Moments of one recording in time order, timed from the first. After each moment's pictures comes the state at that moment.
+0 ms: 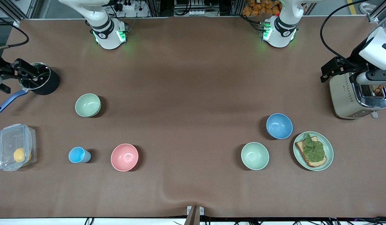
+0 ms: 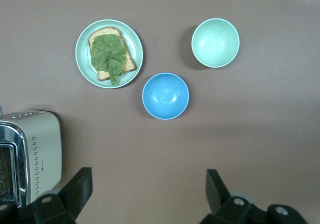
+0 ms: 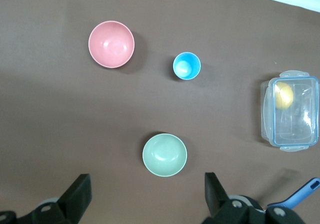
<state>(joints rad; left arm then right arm) -0.02 -0.02 -0.10 -1.57 -0.02 1.59 -0.12 -0.04 0.03 0.03 -1.48 0.02 1.56 -0.27</state>
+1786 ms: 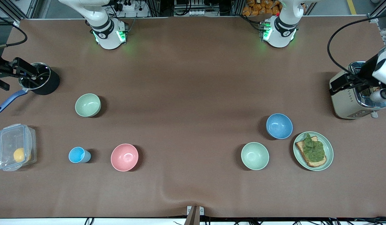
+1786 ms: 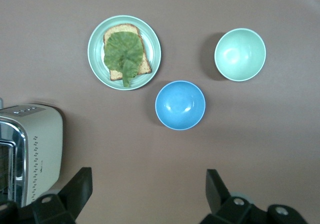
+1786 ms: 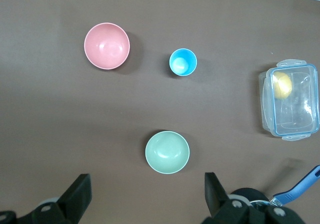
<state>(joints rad) 0.03 0.07 -0.09 -1.57 -0.02 1.64 -0.16 -0.04 0.02 0.03 -1.48 0.02 1.55 -0.21</state>
